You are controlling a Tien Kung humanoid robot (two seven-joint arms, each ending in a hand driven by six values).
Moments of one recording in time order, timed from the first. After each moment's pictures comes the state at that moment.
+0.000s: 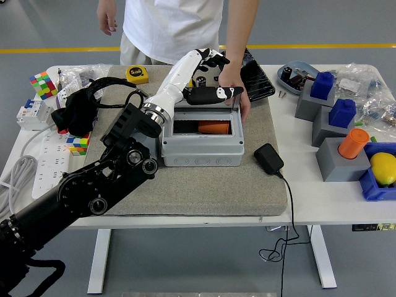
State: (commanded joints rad) left arm -0.74 0.03 -0.79 -1.20 1.64 0.35 0.20; right arm 0.05 -0.39 0.40 0.36 0.01 -0.10 -0.05
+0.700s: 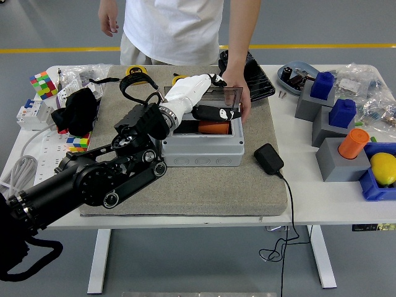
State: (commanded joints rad) left arm -0.85 0.05 -0.57 -1.08 1.72 0.22 0.35; right arm 0.05 -0.40 0.40 0.36 0.01 -0.10 -0.05
